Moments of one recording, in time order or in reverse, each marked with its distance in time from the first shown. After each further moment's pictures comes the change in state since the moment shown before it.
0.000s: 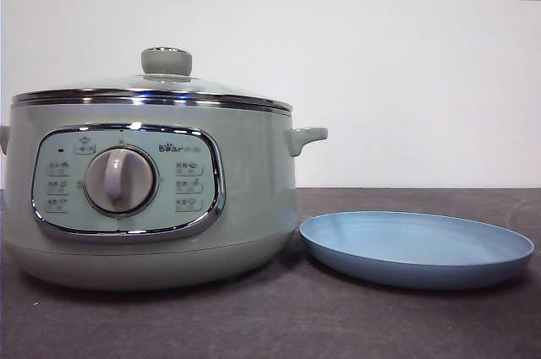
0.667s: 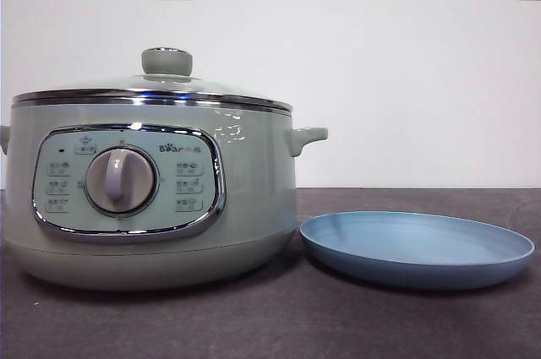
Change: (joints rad) left arm 0.000 0.385 0.274 0.036 0.081 0.035; right arm 0.000 0.433 0.429 -0.004 -0.110 -0.101
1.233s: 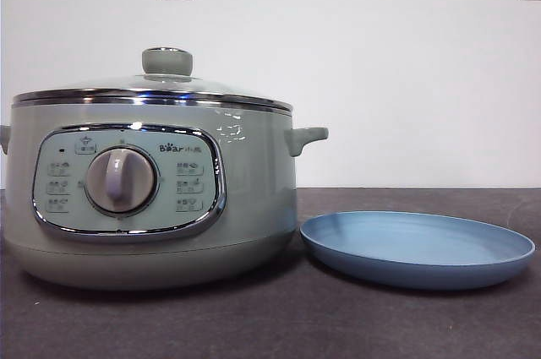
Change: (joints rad) left arm -0.021 0.430 0.423 -0.109 0.245 0.197; right arm 0.000 0.352 0.340 -0.179 -0.308 -0.252
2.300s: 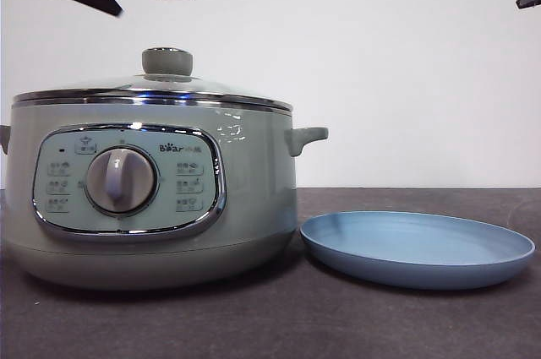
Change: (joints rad) left arm -0.502 0.366 0.301 -0.205 -0.371 0.118; right arm 0.047 0.027 0.029 -0.113 -0.001 -0.035
